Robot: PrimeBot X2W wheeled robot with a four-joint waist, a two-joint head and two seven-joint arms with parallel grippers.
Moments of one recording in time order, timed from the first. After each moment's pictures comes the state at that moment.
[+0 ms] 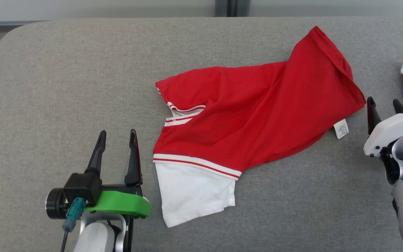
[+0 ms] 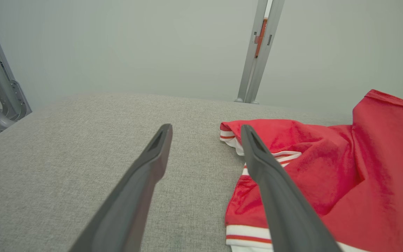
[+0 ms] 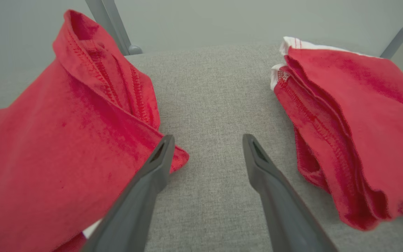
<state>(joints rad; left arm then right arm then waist) -0.16 0.05 -0.22 0.16 -0.26 0.07 -0.26 -0.56 -0.26 -0.15 0.75 0.21 0.13 -0.02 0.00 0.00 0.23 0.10</state>
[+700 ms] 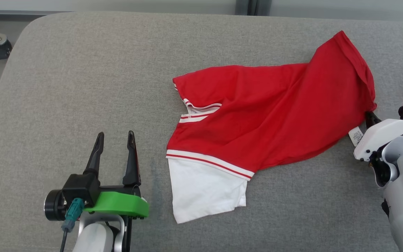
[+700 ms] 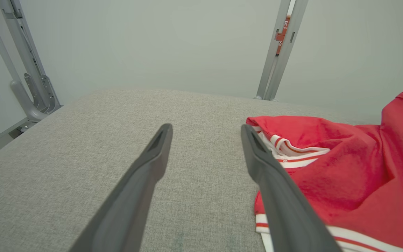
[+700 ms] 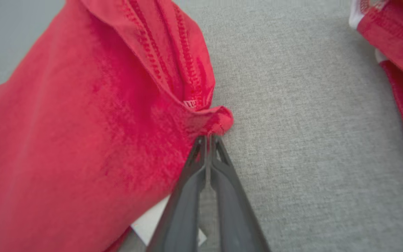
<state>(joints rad) -0.15 0.05 -0.21 0.17 -0.26 0.07 -0.26 -0.60 -0.23 -0.14 0.89 0.28 0.13 0.02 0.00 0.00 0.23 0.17</state>
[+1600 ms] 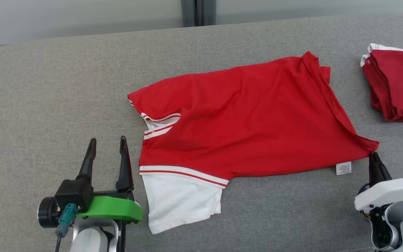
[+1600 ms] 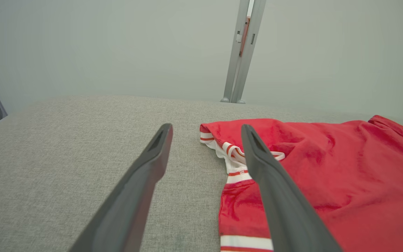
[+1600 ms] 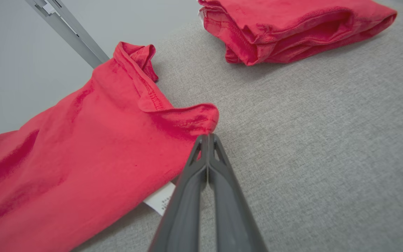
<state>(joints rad) -0.13 0.05 -0.17 0.17 -0.25 0.06 -0.26 -0.14 -0.06 -0.27 0.32 0.41 0.13 0.00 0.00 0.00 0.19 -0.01</state>
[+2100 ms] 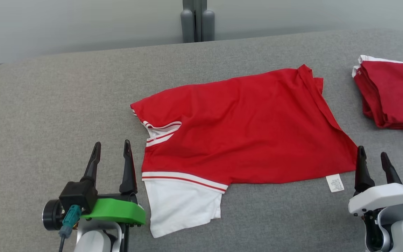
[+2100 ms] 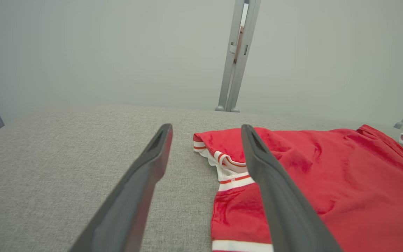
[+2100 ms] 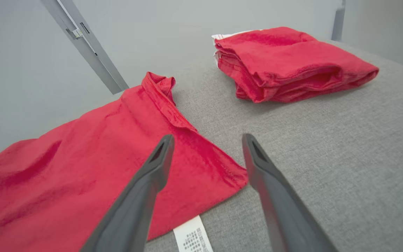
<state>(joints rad) -0.12 0.05 -0.19 0.18 -0.27 0.06 -0.26 -0.12 -0.05 -0.24 0.33 0.33 0.13 -0.13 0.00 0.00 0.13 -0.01</state>
